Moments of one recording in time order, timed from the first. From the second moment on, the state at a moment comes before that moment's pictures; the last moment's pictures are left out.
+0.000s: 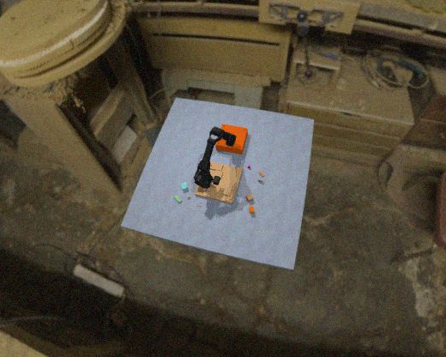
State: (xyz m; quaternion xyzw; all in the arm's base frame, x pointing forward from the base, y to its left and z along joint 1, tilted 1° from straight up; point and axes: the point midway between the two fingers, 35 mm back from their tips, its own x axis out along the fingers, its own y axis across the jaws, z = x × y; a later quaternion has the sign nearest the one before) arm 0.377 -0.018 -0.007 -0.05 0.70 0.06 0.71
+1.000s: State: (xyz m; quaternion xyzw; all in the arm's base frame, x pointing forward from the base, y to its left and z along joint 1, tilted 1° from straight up) arm 0.394 -0.014 0.008 -0.05 0.70 0.06 0.71
